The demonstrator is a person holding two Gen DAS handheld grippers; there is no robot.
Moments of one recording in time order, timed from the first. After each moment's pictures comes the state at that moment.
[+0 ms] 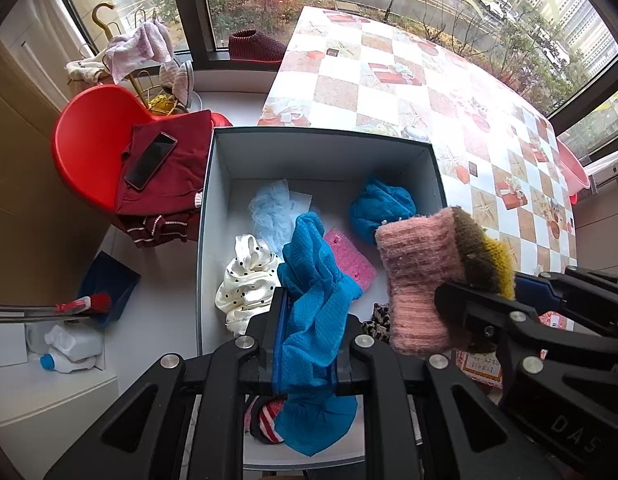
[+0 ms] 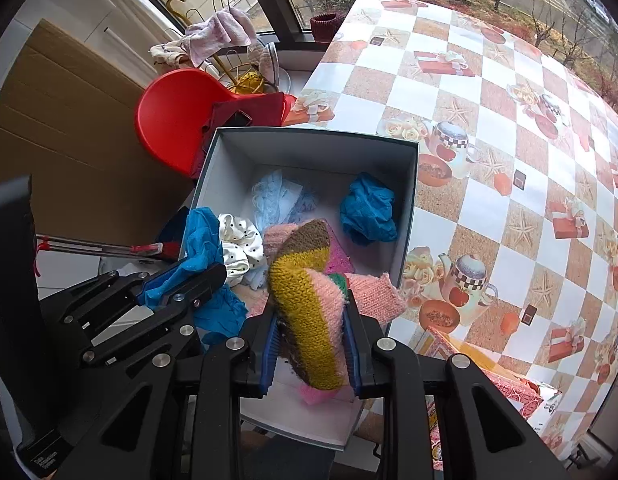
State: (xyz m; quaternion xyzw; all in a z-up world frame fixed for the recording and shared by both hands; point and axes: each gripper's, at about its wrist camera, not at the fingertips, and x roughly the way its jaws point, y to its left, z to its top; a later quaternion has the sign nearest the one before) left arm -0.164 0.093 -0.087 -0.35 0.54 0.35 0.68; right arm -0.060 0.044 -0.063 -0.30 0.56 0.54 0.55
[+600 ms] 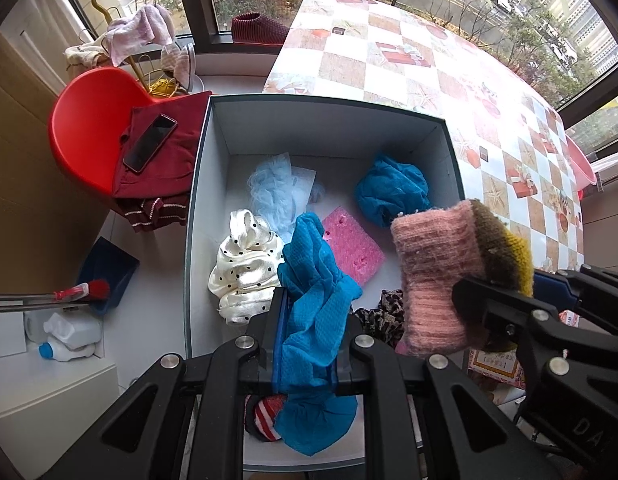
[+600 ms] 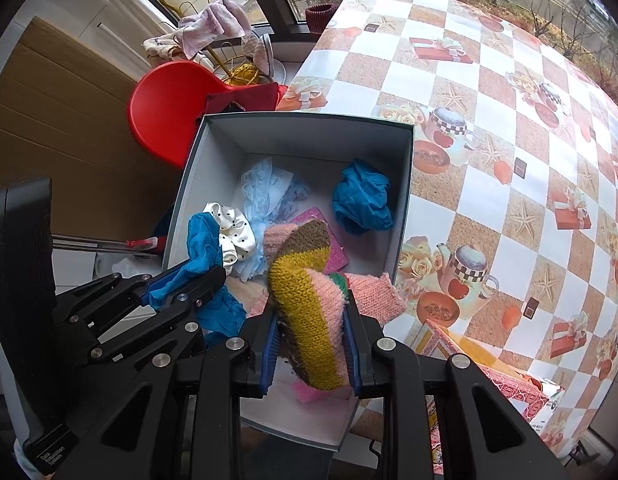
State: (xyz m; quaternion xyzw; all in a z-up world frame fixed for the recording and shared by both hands) left arm -0.165 0.088 -0.106 -0.36 0.55 0.35 0.66; right arm -0.057 0.044 -0.077 -0.30 0.57 0.53 0.55
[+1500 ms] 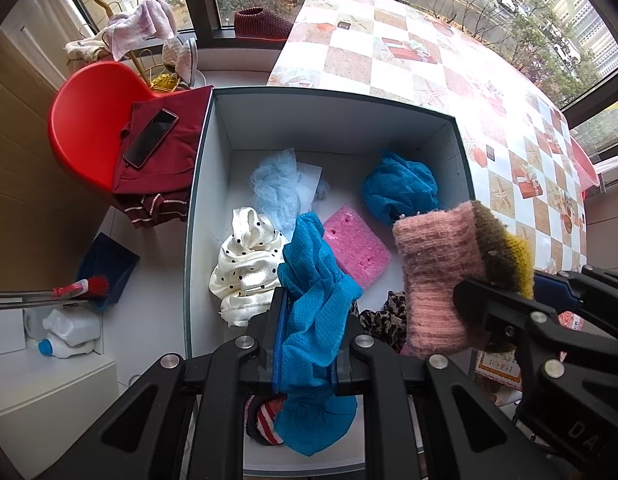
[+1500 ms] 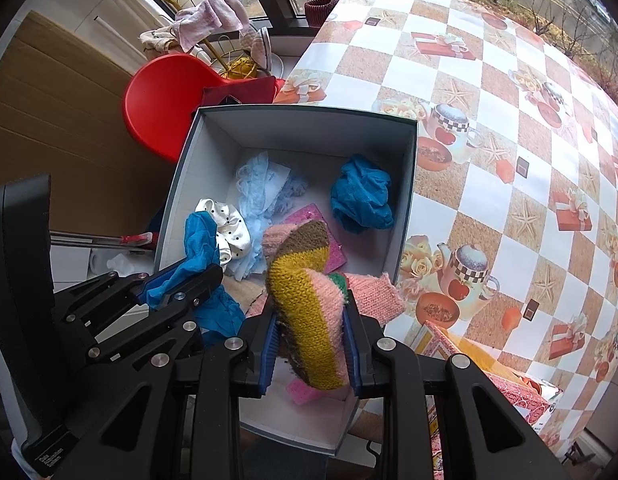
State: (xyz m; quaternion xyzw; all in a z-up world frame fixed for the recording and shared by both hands) left arm -0.167 0.090 -0.111 -0.37 0.56 0.35 0.66; right arm -0.059 0.048 -0.084 -0.31 0.57 0.53 0.55
